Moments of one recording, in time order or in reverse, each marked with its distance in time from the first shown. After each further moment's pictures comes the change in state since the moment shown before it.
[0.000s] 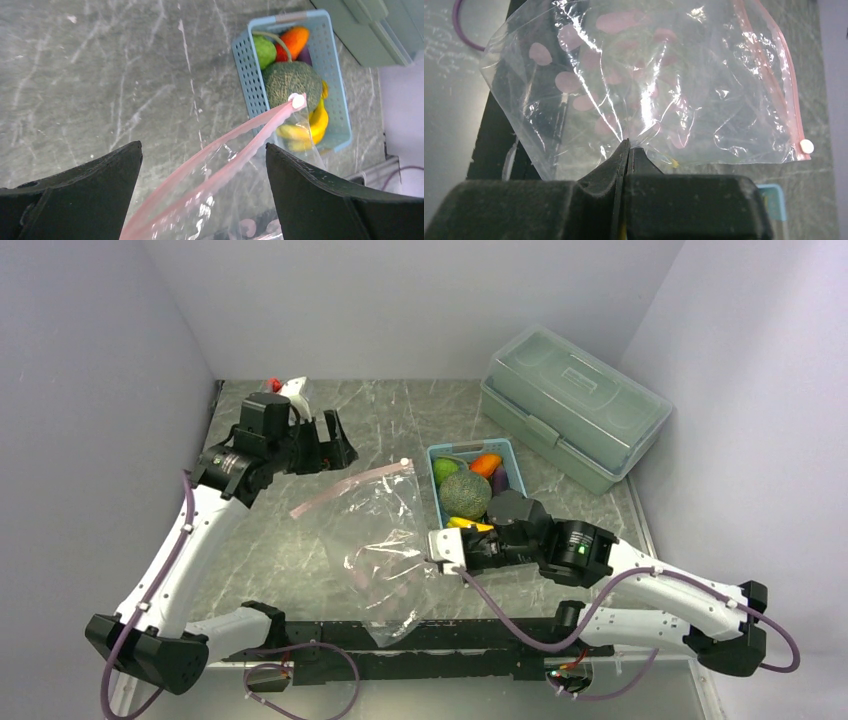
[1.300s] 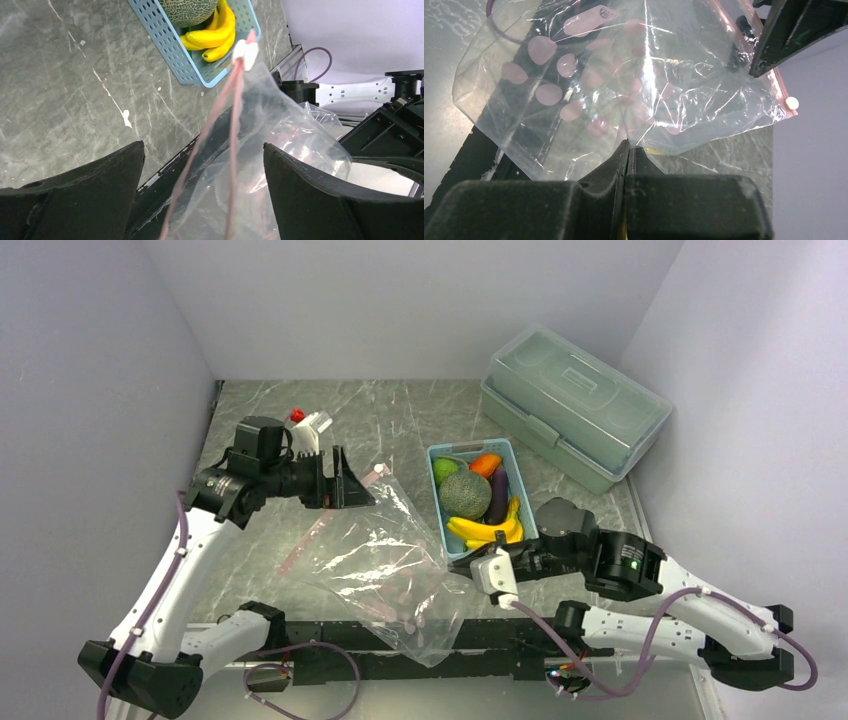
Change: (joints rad) left arm 0.022 -0.114 -0.147 -0.051 0.566 0.025; right arm 0.007 -0.186 0.014 -0.131 -0.123 -0.227
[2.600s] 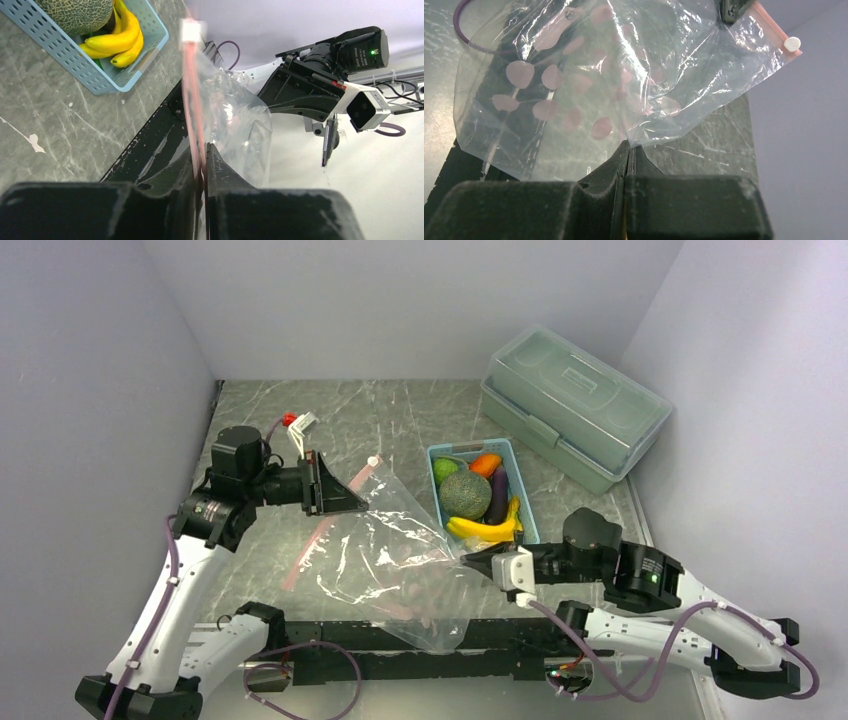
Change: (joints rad) left arm 0.056 -0.138 -0.121 0.259 0.344 -0.243; right arm 0.000 -0.145 -0.066 0.051 0.100 0.071
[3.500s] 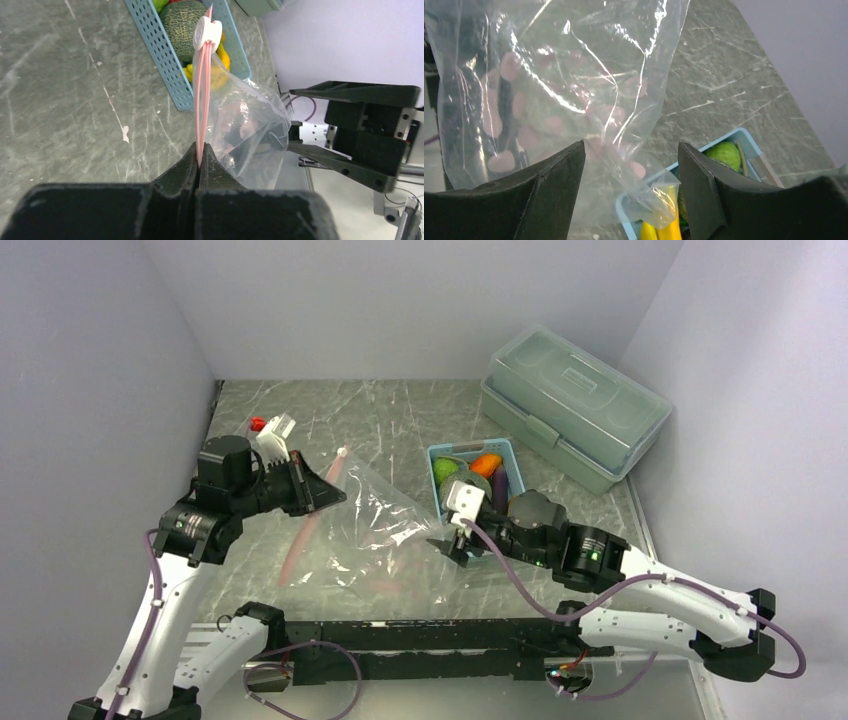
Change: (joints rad) left arm 0.001 -0.063 0.061 -0.194 -0.413 0.079; right arm 0.000 0.233 -0.003 0.223 0.380 0.409
